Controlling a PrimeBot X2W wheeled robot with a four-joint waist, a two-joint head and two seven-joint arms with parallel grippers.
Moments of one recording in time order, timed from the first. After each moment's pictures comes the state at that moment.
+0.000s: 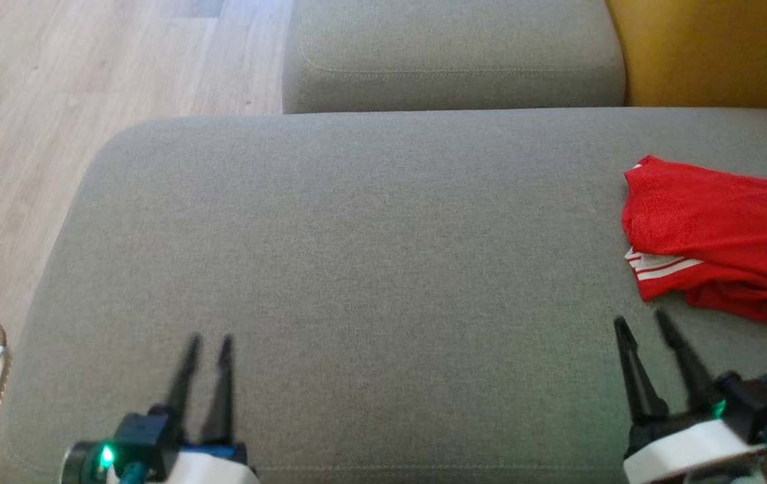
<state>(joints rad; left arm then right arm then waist) 0.18 0.06 -0.18 -0.02 -0.06 0.05 -0.25 0.12 -0.04 -0.08 0.06 0.11 0.13 -0.25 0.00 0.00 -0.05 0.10</state>
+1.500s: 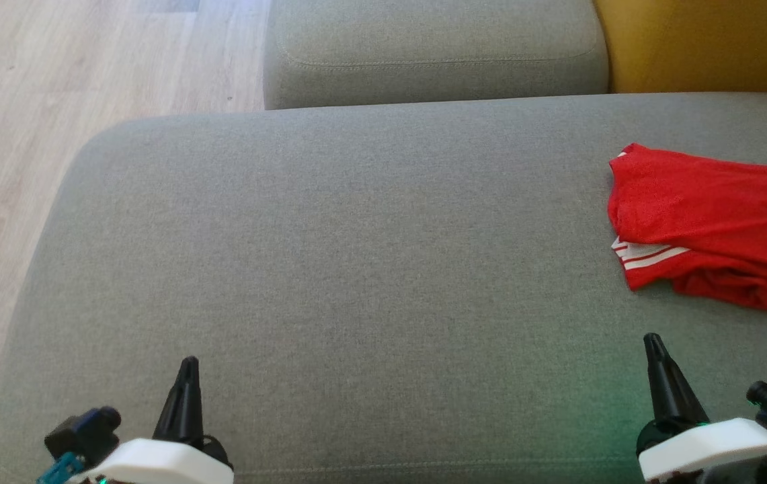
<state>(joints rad) 0.15 0.07 -0.14 0.14 -0.58 0.00 -0.16 0.11 -0.04 -0.09 0.19 0.59 0.13 -0.14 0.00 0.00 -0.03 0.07</state>
